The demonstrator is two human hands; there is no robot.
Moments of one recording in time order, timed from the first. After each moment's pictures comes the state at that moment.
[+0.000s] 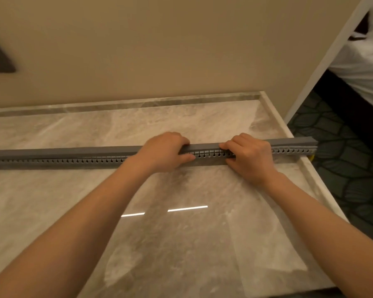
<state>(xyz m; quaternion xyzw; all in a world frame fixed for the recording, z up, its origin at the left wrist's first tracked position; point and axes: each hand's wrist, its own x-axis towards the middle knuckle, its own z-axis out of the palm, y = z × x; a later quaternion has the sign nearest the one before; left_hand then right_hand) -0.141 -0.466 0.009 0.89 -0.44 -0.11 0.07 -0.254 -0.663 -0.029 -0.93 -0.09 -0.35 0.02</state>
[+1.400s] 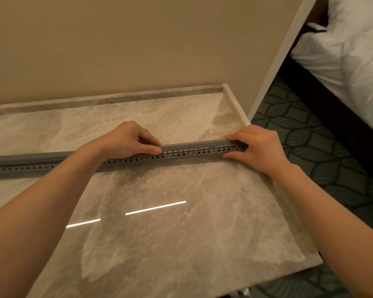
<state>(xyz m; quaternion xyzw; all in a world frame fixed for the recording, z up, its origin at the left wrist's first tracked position) -0.117 -0.492 0.001 0.84 -0.38 -0.27 0.29 -0.307 -0.758 -0.020 -0.96 -0.03 -0.25 0.08</state>
